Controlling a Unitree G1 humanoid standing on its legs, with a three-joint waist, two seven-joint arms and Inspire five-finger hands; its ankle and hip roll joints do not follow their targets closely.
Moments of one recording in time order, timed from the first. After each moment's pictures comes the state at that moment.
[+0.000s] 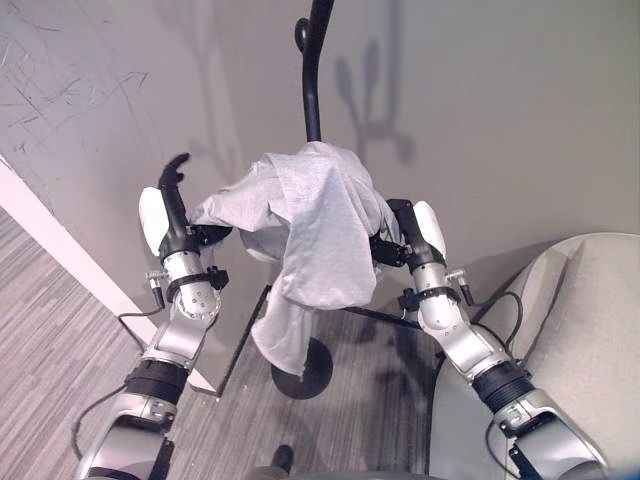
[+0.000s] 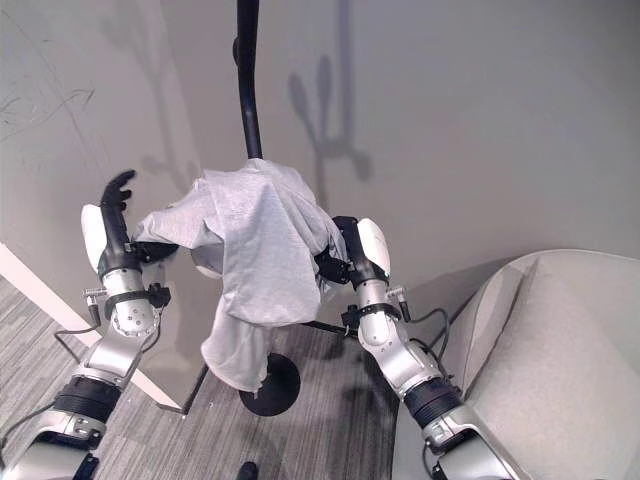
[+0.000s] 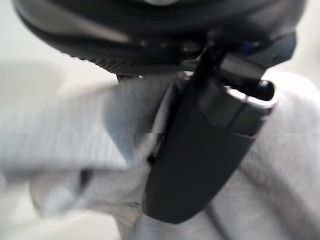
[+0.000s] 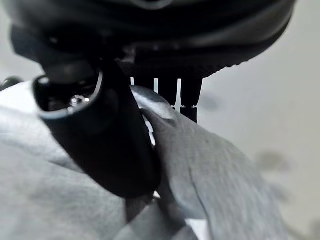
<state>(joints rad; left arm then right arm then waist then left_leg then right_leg) -0.38 0.41 -0.12 0.29 0.02 -0.08 0.67 -0.41 -0.41 0.44 0.34 -0.18 -0.08 -0.44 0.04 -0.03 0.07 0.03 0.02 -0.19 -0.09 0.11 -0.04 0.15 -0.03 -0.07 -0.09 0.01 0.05</state>
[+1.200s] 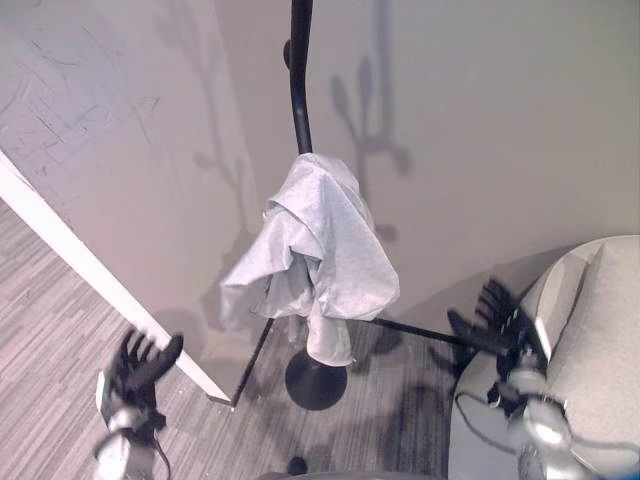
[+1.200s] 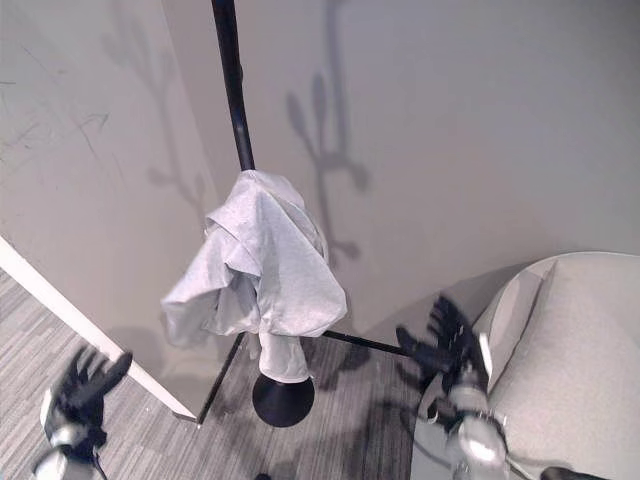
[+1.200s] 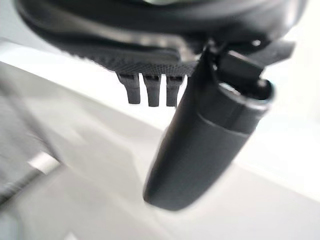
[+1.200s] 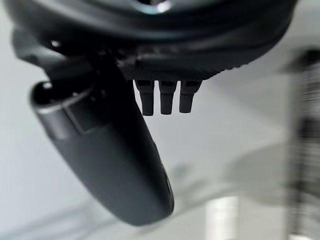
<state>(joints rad) 0.25 0.21 0.30 0.62 -0.82 -0.18 0.01 0.24 -0.29 -0.11 0.34 0.44 -0.21 -0.04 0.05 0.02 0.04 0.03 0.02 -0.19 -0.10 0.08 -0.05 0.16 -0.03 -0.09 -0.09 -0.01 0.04</state>
